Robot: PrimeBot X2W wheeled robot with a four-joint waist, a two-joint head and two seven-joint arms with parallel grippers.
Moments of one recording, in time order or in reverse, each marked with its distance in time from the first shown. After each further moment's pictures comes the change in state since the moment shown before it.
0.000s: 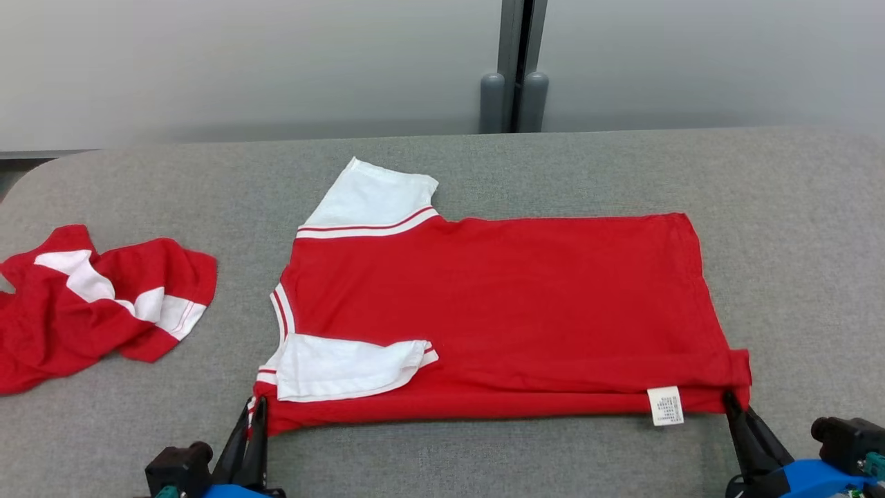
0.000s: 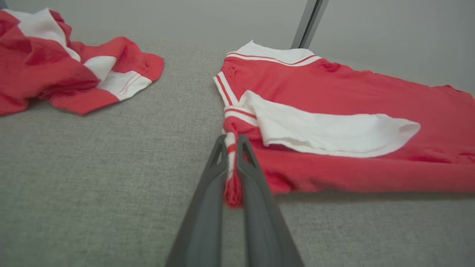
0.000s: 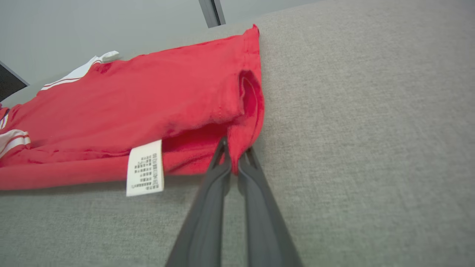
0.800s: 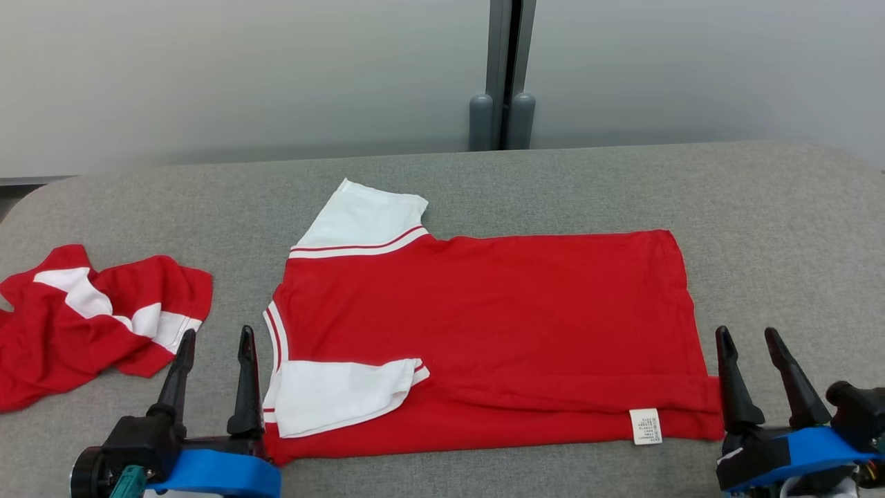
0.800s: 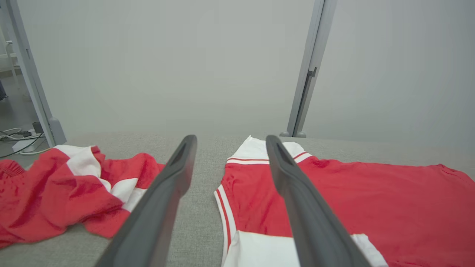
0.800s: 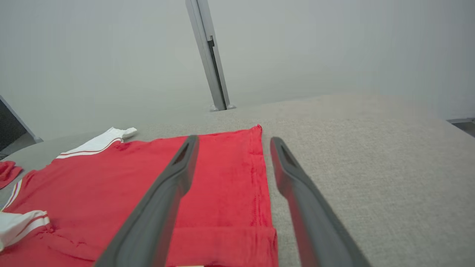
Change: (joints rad) left arm 0.022 -0.029 0.106 -0.267 0.121 0.051 0.000; right arm -0.008 0.092 -0.107 -0.163 -0.140 0.000 -0.049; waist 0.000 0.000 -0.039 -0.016
